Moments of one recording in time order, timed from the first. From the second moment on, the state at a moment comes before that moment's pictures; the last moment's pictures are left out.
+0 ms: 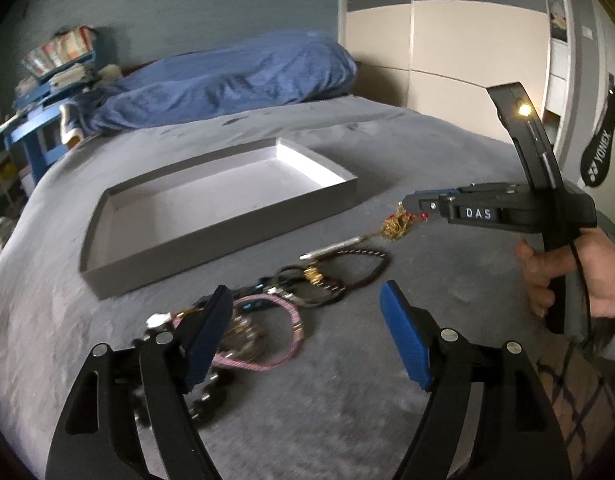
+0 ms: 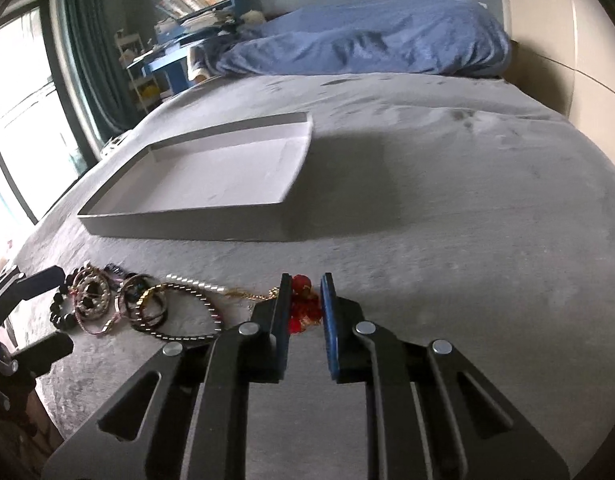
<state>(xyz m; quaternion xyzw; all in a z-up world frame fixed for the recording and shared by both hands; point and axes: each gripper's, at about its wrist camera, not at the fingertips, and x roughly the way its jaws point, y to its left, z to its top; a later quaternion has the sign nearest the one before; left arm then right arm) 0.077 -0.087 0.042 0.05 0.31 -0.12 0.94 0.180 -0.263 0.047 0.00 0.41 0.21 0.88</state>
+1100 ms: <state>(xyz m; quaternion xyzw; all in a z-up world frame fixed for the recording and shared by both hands) 0.181 -0.123 0.022 0.09 0.42 -0.17 0.89 0.185 -0.273 0.031 0.03 0.43 0.20 0.88</state>
